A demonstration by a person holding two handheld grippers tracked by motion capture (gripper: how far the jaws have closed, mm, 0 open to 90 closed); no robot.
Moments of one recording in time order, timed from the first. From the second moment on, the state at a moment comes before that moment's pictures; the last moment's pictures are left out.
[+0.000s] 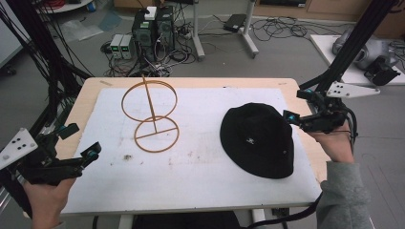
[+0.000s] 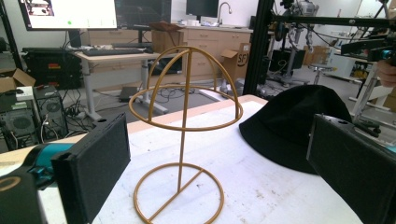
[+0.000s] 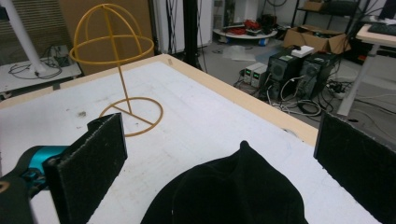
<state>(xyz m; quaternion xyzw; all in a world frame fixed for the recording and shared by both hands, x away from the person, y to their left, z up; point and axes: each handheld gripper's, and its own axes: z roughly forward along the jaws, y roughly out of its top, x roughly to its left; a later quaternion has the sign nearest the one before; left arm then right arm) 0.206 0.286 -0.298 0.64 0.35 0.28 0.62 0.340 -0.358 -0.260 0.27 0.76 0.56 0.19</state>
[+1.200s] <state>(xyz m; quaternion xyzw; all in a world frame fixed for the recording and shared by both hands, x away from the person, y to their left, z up) 0.206 0.287 -0.302 0.64 0.36 0.28 0.62 0.395 -0.341 -0.318 0.27 0.80 0.51 0.14</state>
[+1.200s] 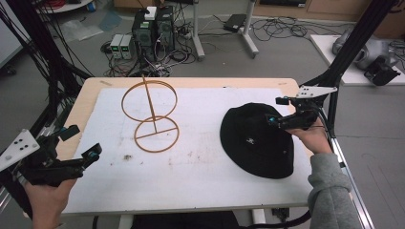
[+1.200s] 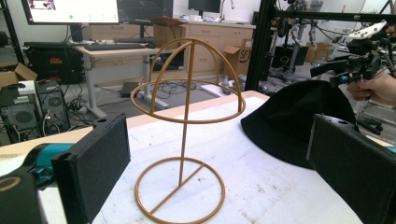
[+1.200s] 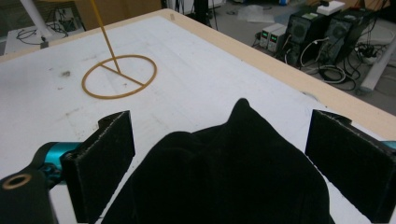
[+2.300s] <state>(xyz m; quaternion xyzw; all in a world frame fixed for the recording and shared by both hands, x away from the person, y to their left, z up) 0.205 0.285 -0.299 0.64 0.35 0.27 0.63 0.399 -0.344 -0.330 0.26 0.84 0.47 0.12</state>
